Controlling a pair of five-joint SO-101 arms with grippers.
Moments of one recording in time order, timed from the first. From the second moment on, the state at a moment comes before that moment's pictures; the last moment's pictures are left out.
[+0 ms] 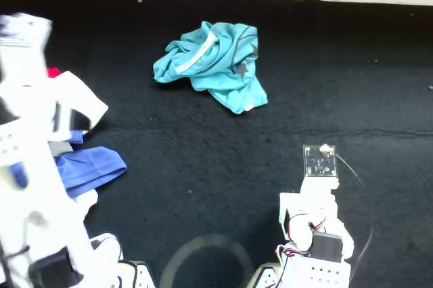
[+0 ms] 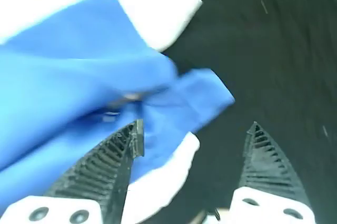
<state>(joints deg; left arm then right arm) -28.0 -23.6 9.7 87.3 -24.3 4.5 -103.8 95.9 70.6 9.5</state>
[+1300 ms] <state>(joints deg) -62.7 33.7 -26.0 69.7 -33.2 4.5 -103.8 95.9 70.6 9.5</state>
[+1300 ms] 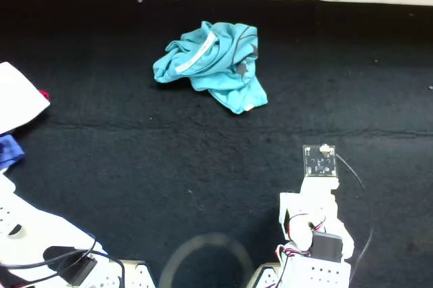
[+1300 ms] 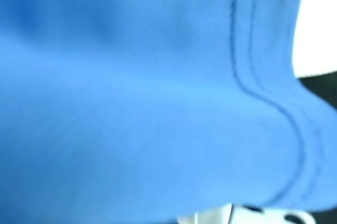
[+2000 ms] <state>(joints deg) -36.2 11.8 -37.8 101.6 -18.4 4.5 -103.8 95.9 70.6 9.5</state>
